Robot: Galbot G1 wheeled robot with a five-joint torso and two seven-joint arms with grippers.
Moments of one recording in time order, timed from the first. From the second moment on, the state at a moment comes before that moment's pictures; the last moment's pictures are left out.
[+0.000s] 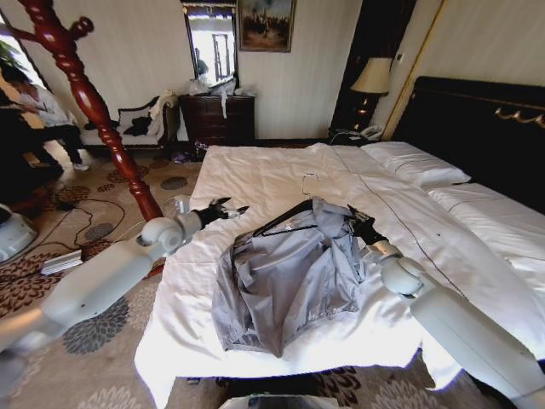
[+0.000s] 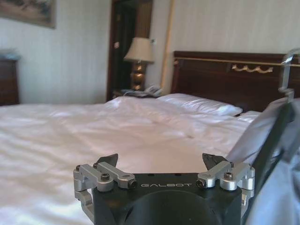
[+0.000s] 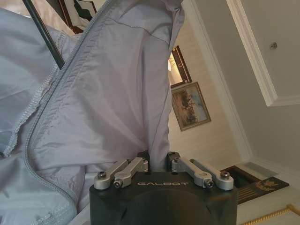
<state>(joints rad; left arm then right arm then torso) 0.37 -0.65 0.28 -1.64 -1.15 0.20 0.16 -0.92 0.65 0.19 1.72 -0.30 -0.09 0.15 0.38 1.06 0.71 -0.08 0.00</state>
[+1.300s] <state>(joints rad) 0.02 -1.38 0.15 -0.58 -1.10 0.74 0.15 -0.89 0.61 0.11 1.70 -0.26 -0.07 0.17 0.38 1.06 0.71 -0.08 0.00</state>
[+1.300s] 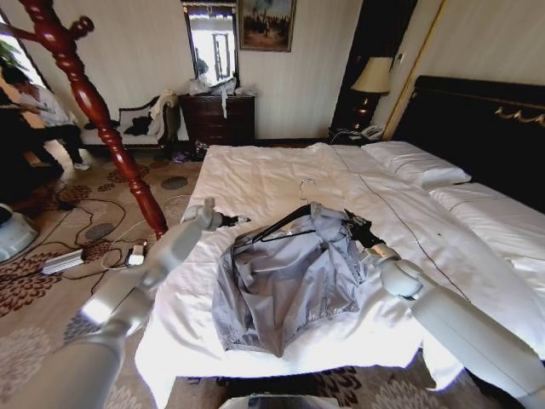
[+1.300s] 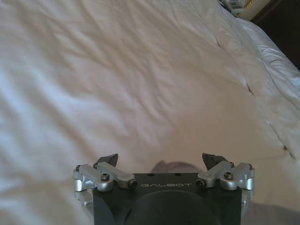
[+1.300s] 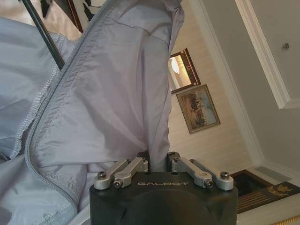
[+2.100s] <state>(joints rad) -0.02 -1.55 0.02 -0.31 -0.73 0.70 0.21 -0.90 0.59 0.14 1.73 -0.24 -0.07 0.17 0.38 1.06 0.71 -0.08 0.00</state>
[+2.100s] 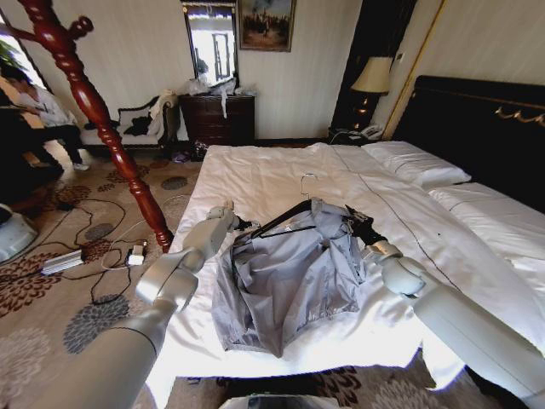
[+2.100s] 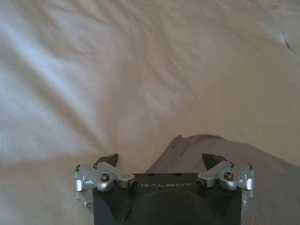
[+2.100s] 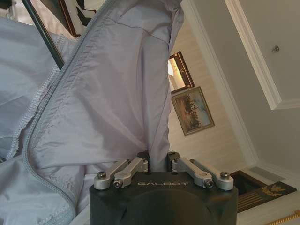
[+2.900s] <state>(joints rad) 0.00 -1.58 0.04 -0.29 -0.65 0.67 0.25 -0.90 0.60 0.15 1.74 -0.23 -0.07 0.17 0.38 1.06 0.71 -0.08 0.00</state>
